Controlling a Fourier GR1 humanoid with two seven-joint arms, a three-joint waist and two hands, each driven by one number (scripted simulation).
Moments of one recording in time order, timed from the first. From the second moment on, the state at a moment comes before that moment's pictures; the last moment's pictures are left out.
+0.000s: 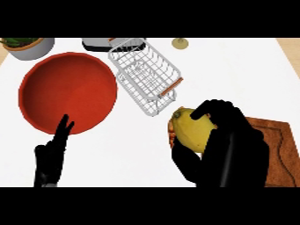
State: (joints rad) left arm 0.10 0.16 -0.10 -1.43 0.00 0.23 0.01; right arm -0.40 -0.01 0.64 -2.04 1.50 0.06 1.24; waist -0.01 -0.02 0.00
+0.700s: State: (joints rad) left arm 0.07 0.14 -0.13 -1.43 -0.03 0.23 0.03; right arm -0.71 -0.01 0.37 -1.89 1.41 0.17 1.24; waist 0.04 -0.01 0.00
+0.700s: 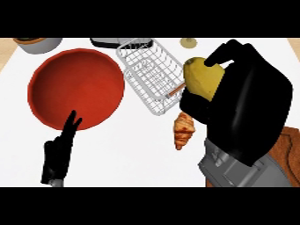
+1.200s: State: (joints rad) left arm 0.06 0.13 -0.14 -1.42 -0.04 0.23 0.02; right arm -0.93 -0.01 0.27 -1.56 1.27 0.15 1.24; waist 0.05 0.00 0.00
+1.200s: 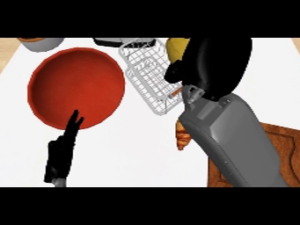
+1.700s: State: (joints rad) left arm 0.06 0.13 -0.13 -1.42 -0.03 0.22 0.01; right arm -1.03 -0.01 0.19 -1.24 1.21 0.04 1.22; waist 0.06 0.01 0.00
